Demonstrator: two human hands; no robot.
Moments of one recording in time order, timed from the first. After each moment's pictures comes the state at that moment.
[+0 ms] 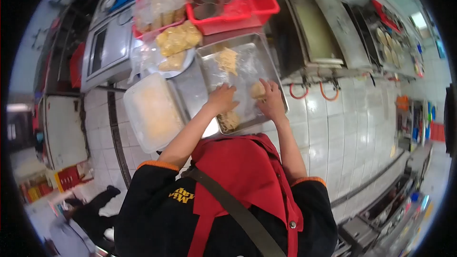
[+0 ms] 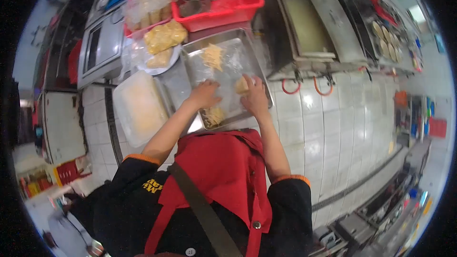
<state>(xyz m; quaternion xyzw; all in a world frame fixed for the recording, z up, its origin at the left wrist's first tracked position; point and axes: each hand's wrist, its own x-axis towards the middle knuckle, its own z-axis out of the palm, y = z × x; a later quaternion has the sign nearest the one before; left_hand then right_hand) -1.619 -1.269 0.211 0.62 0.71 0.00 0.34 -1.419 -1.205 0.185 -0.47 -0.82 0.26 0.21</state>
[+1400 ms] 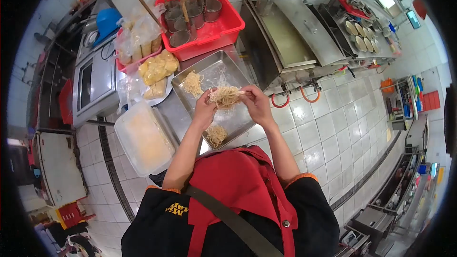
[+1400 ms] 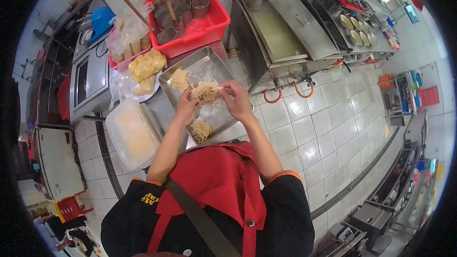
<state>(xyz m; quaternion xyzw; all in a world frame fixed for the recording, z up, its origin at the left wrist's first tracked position) -1.605 -1.261 0.218 0.27 0.50 0.60 0.56 -1.427 -1.196 0.239 -0.34 -0.64 0.57 0.39</state>
